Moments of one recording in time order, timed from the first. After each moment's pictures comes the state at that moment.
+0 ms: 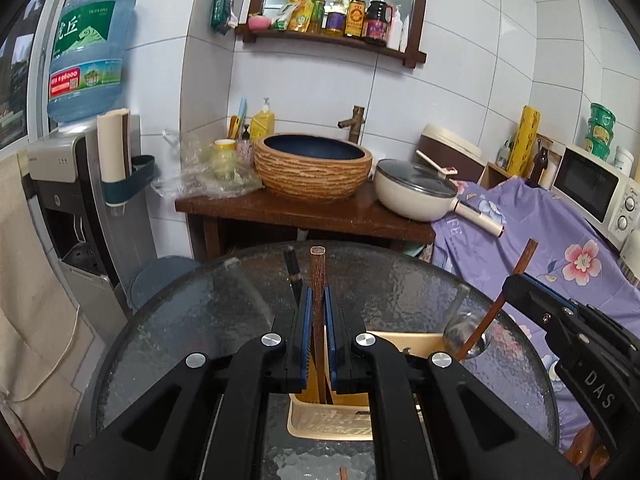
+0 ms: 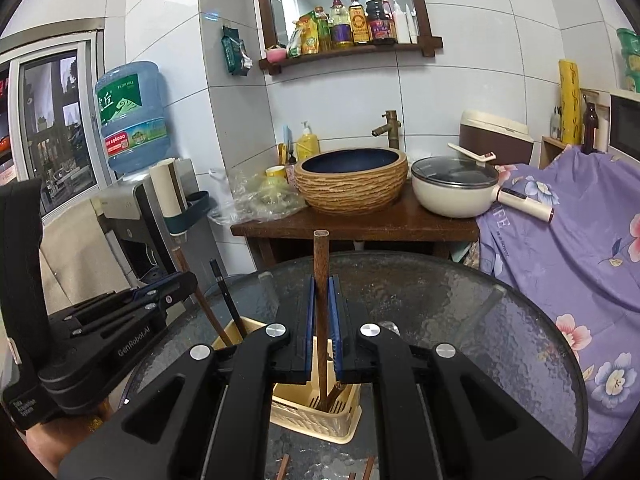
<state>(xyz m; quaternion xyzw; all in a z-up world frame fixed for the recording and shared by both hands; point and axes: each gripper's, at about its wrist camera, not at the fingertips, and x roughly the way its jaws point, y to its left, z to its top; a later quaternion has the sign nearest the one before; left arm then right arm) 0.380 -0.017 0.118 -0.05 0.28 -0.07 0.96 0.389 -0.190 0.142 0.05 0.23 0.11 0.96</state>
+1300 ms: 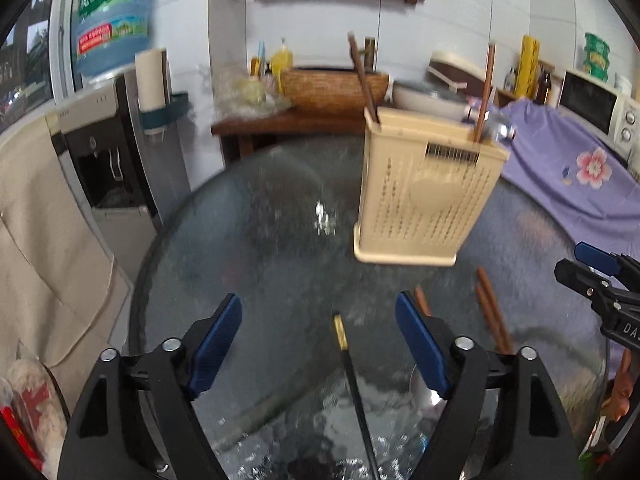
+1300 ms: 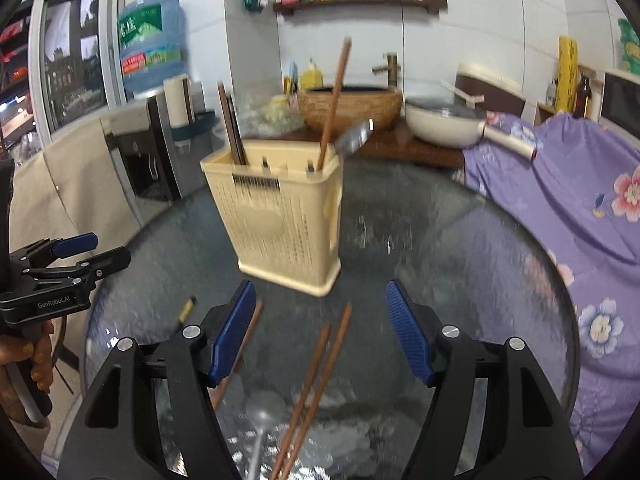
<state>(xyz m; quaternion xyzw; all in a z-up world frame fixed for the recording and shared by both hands) 0.255 0.033 0.010 0.01 0.37 -0.05 0.93 0.273 -0.215 0.020 0.00 0.33 0.11 0.94</state>
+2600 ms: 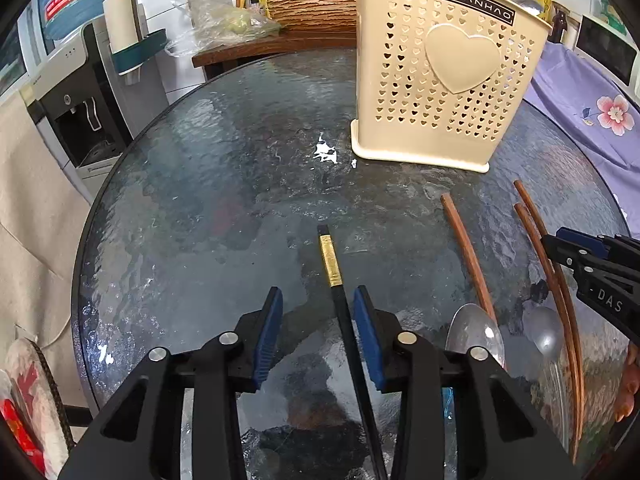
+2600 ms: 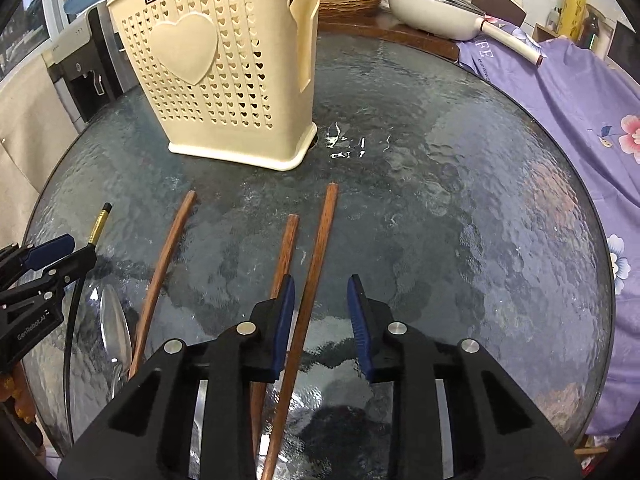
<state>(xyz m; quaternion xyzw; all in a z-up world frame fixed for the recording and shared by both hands) 0.283 0.013 -0.065 0.04 0.46 -0.04 0.88 0.328 -0.192 -0.075 -0.02 0.47 0.04 0.88</state>
